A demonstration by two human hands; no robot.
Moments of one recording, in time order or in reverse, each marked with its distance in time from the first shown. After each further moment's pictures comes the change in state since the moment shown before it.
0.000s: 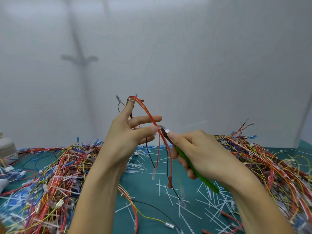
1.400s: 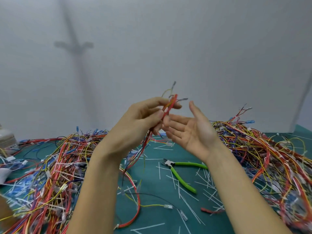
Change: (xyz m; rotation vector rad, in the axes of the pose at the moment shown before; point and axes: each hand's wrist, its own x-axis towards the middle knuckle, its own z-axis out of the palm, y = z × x) left_hand -0.004 -0.004 0.006 0.175 -0.392 0.162; right_hand 0.036 0.039 0.018 1.257 -0.118 0.237
